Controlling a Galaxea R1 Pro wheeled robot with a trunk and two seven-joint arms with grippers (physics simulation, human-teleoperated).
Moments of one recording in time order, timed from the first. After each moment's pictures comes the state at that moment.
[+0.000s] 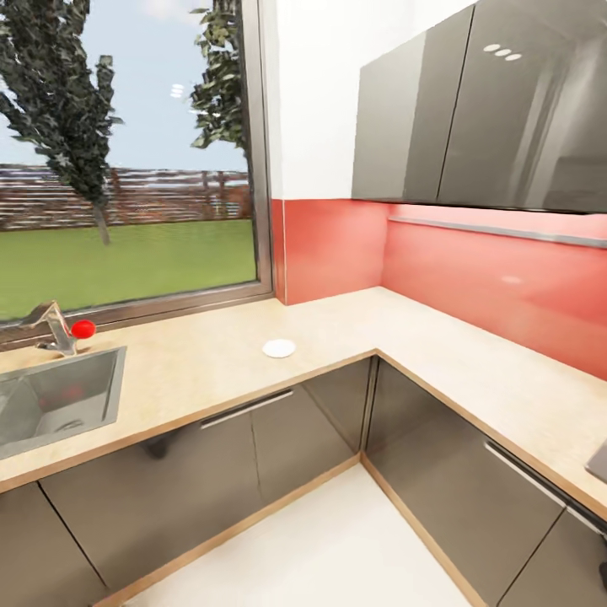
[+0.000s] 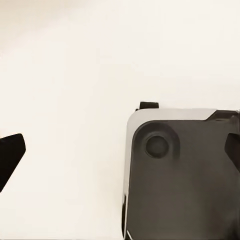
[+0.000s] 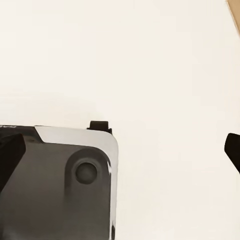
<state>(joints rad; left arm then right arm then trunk) -0.07 0.03 0.00 -0.06 0.02 -0.24 0.11 -0.19 -0.08 -0.12 -0.03 0.16 -0.17 0.02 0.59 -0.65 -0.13</state>
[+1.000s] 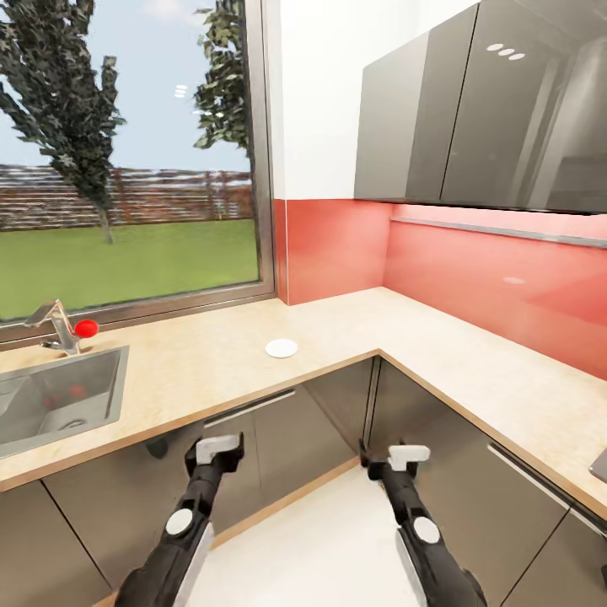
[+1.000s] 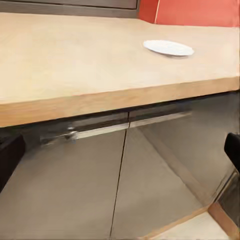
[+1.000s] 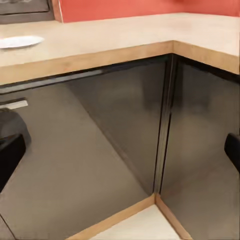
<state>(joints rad) -0.32 -0.11 -0.02 -1.01 0.02 -0.14 0.10 -0.37 0.14 -0.12 -0.84 0.16 -0.29 0.03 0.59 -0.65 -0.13</state>
